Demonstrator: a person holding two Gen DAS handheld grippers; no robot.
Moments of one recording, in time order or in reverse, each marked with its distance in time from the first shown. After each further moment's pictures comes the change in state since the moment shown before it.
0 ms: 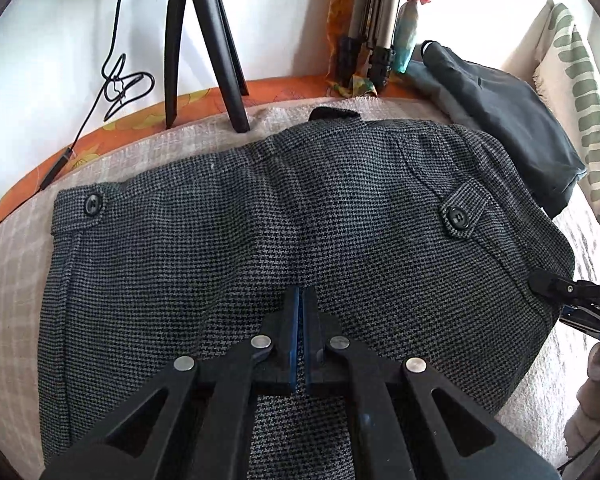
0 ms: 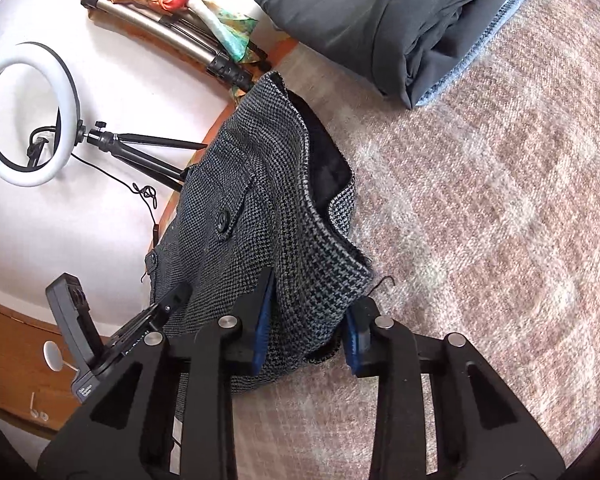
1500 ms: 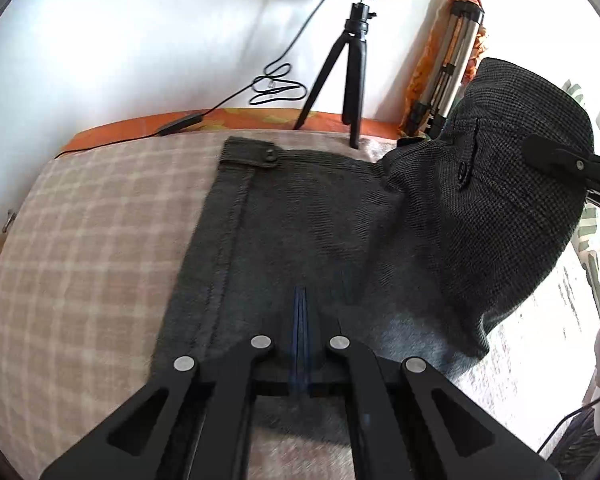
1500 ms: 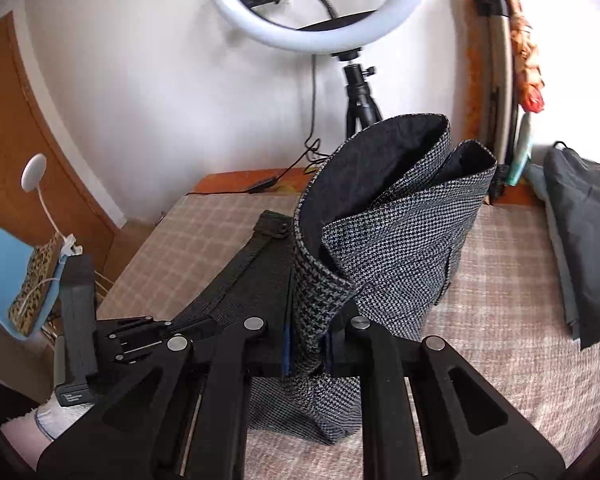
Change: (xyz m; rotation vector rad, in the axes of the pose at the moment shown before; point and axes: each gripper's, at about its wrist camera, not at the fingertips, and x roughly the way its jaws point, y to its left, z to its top) left arm -0.106 0.110 -0.096 -0.206 -0.159 0.021; right arm 0.037 0.265 -0.075 -0.846 -0.016 -0.031
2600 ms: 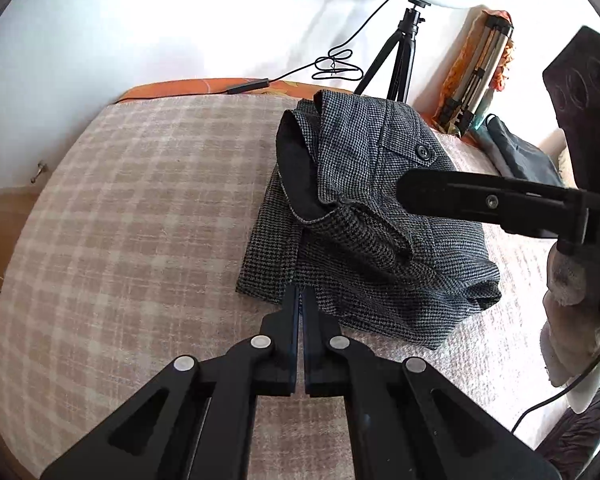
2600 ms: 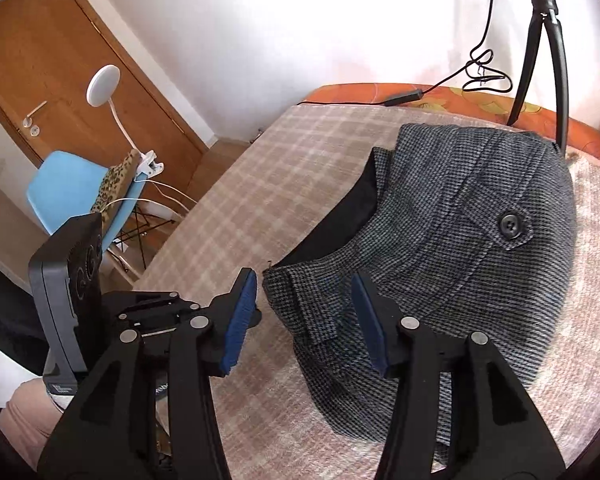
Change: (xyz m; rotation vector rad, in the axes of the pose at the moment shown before) left arm -0.046 0.040 -0.049 -0.114 0.053 0.039; right arm 0.073 0.060 -0.022 -0.091 0.245 0.331
